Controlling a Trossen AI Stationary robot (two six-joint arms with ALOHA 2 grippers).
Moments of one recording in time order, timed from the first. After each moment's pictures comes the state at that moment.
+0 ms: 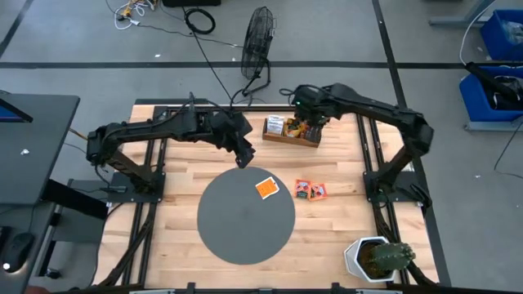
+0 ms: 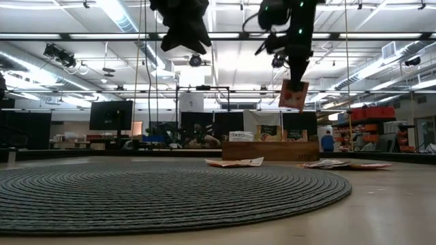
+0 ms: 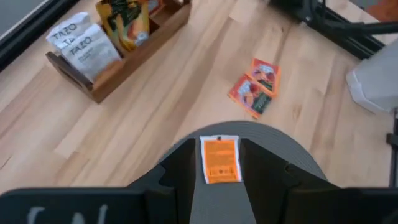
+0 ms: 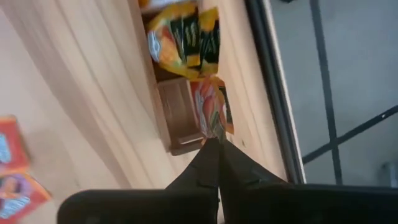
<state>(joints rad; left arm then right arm) 0.19 1.52 1.43 -0.71 0.01 -0.37 -0.46 1.63 1.56 -1.27 0.28 -0.15</state>
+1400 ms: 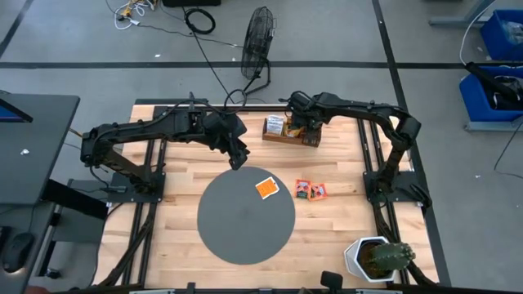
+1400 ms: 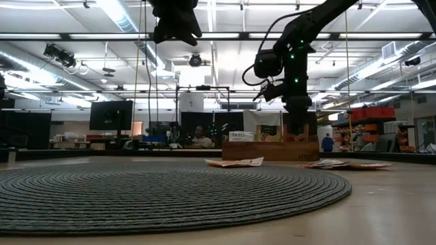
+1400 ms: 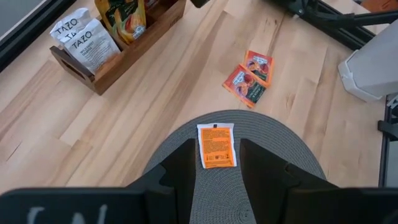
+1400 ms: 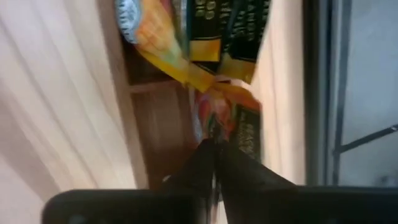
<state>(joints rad) 0.16 1.46 1.43 -0.78 0.00 -0.37 -0.58 1.79 1.32 -0.96 0.23 -0.38</state>
